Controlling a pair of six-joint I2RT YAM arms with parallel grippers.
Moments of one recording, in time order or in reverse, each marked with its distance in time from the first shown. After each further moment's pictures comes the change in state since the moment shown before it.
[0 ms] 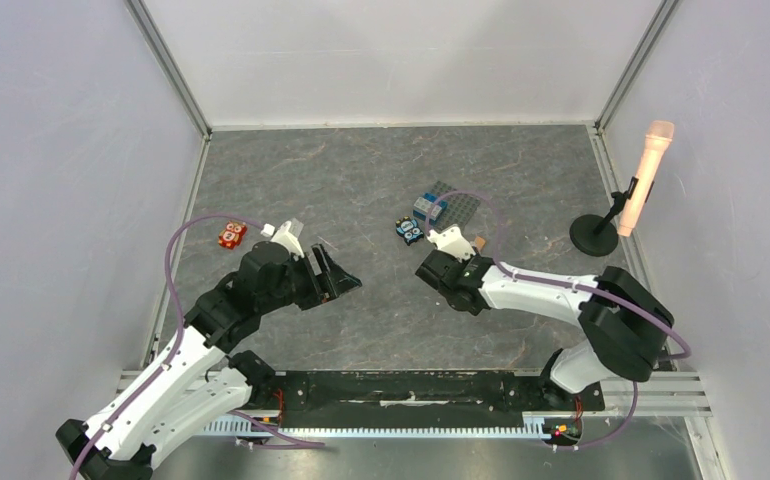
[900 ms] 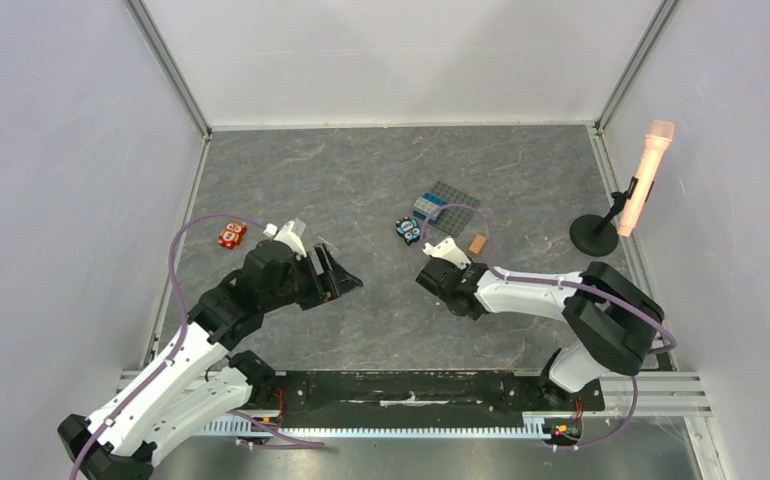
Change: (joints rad) left arm 0.000 0.023 0.000 0.001 0.000 0.000; right arm 0.004 0.080 -0.066 0.087 -0.083 -0.071
